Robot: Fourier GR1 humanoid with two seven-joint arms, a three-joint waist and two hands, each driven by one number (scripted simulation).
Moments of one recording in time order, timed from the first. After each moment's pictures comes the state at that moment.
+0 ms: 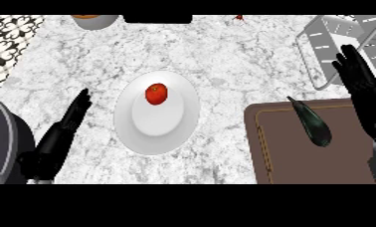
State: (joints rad) left arm 0.08 0.40 -0.17 -1.56 0.12 0.08 -0.11; right arm -0.12 -0.50 0.00 -1.58 -0.26 -0.04 0.02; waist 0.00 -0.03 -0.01
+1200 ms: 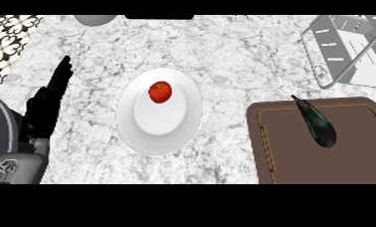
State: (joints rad) left arm -0.15 0.41 -0.08 -1.45 0.00 0.20 0.06; right arm -0.11 -0.91 -0.09 -1.46 -0.24 0.04 0.75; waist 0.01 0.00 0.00
